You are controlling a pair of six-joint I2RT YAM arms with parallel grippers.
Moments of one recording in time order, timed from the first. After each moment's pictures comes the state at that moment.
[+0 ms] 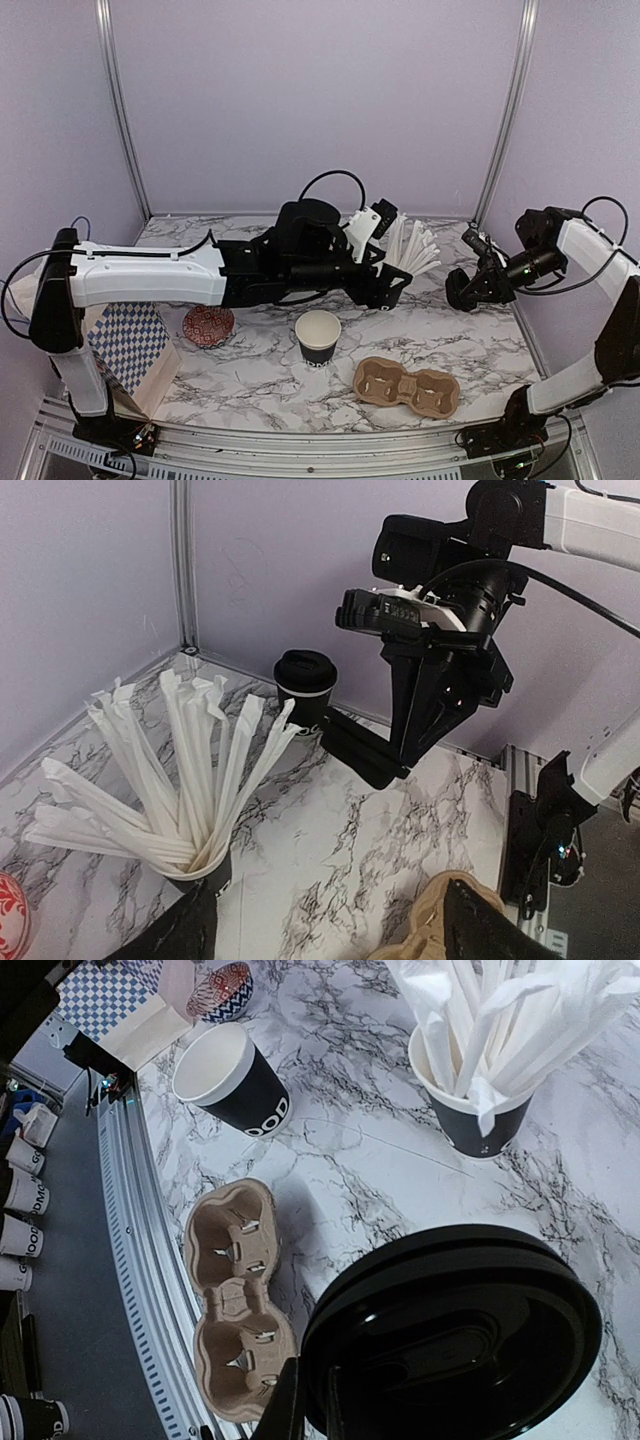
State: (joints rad) left arm -1.14 1.79 1.47 0.04 0.03 -0.12; right arm -0.08 1.33 1.14 -1.33 -0.88 -0.95
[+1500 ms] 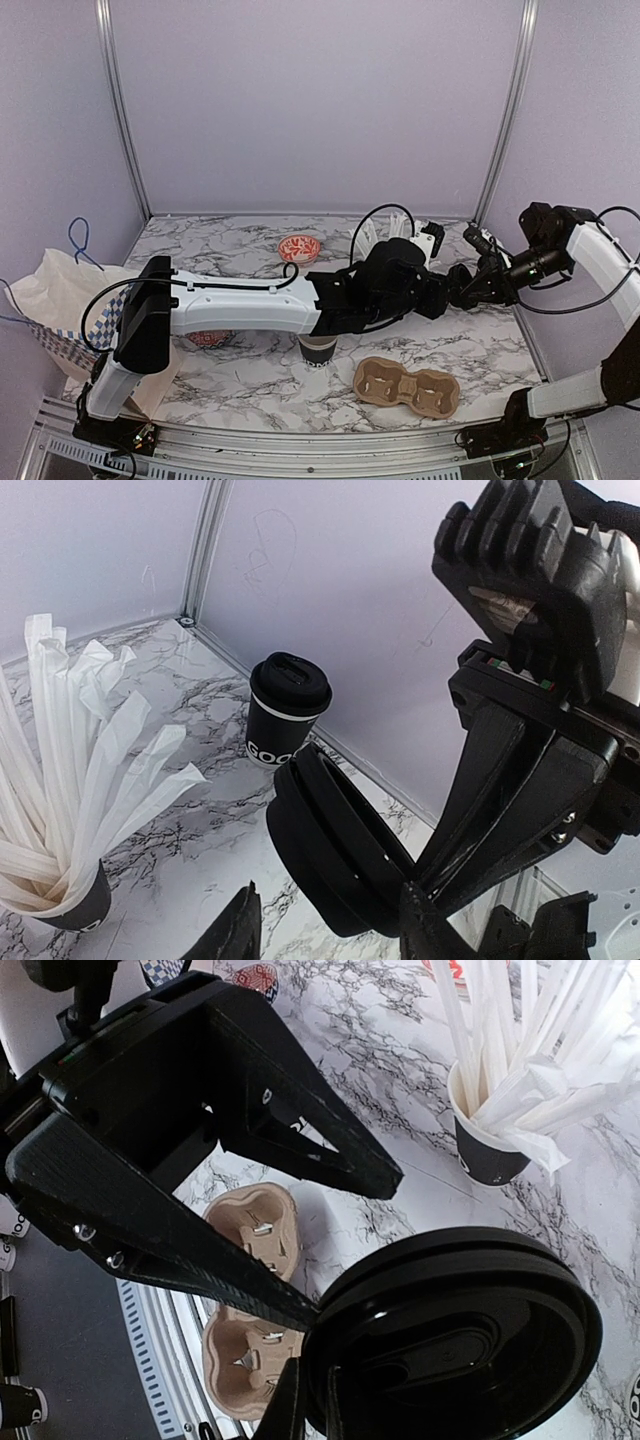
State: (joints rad) left arm -1.28 2.28 1.98 0.03 -0.24 -0.44; right arm -0.02 1.22 1.15 -1.35 -0.87 -0.95
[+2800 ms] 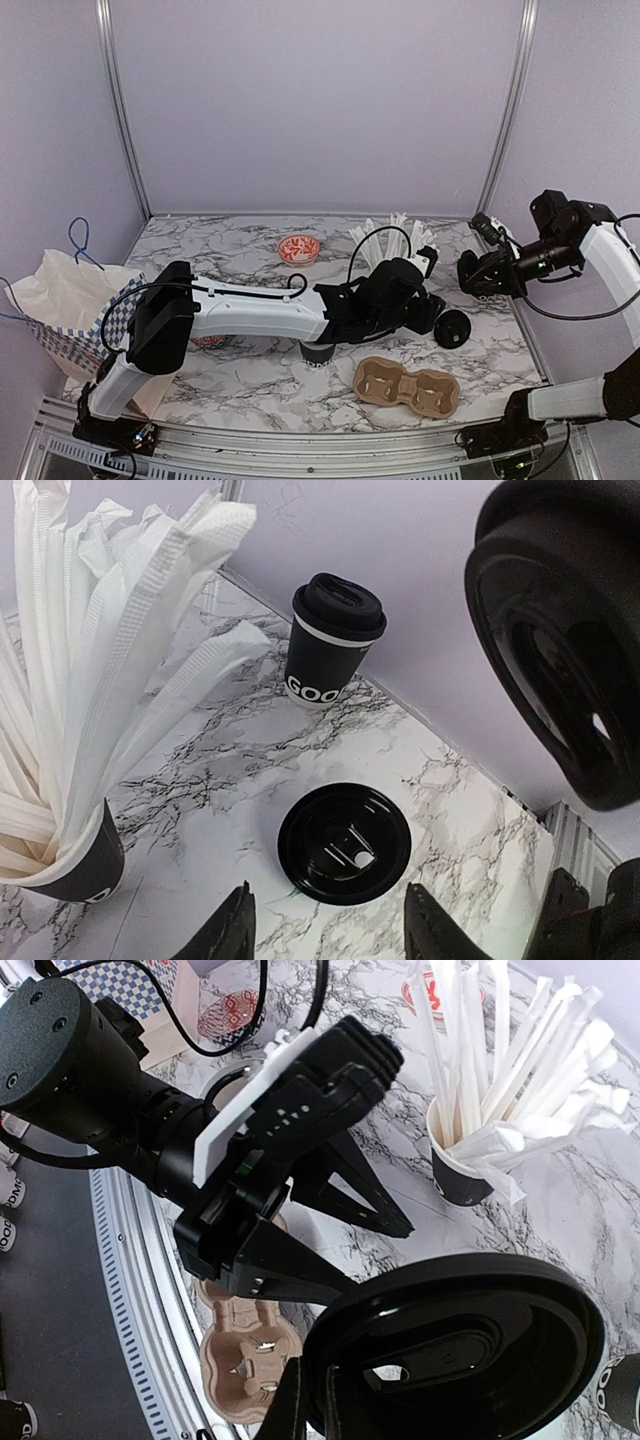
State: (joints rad) left arm -1.26 2.36 1.97 0.01 -0.23 -0.44; right arm -0.02 1.15 1.22 -1.36 -0.85 -0.88
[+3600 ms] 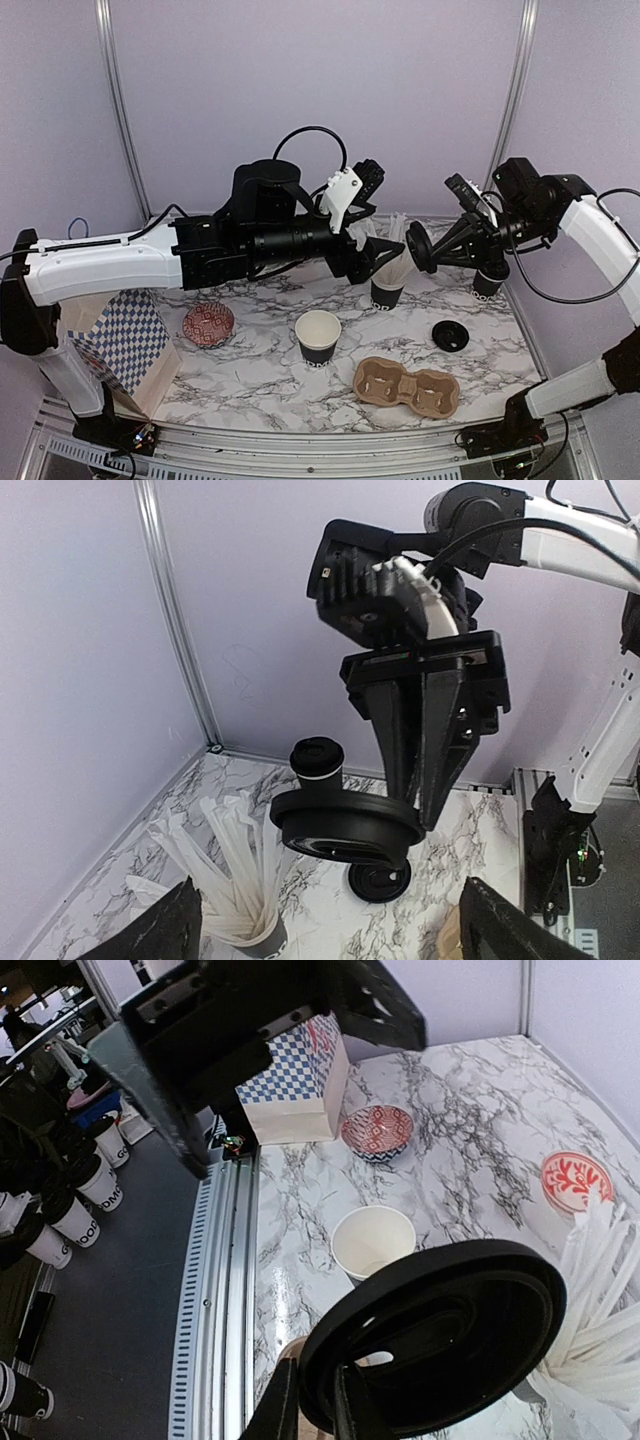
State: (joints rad) left arm -1.17 1.68 1.53 0.02 0.01 0.12; right arm 0.25 1.27 1.40 -1.27 -1.13 -0.84
